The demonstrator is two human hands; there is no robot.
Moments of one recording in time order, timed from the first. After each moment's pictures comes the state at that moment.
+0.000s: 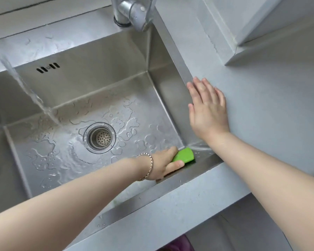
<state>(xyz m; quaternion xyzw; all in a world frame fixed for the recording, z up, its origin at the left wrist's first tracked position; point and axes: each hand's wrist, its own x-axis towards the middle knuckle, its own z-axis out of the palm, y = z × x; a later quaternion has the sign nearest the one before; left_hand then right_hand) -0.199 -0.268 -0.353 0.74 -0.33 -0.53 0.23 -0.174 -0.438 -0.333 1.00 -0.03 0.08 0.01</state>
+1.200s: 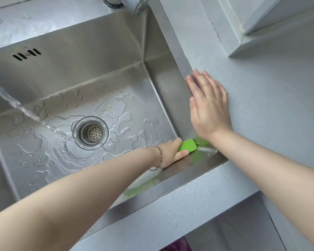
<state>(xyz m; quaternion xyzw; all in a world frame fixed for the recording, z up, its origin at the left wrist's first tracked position) -0.192 -0.309 -0.395 0.75 -0.30 -0.55 0.22 -0.175 -0.439 -0.324 0.99 -0.04 0.05 -0.09</state>
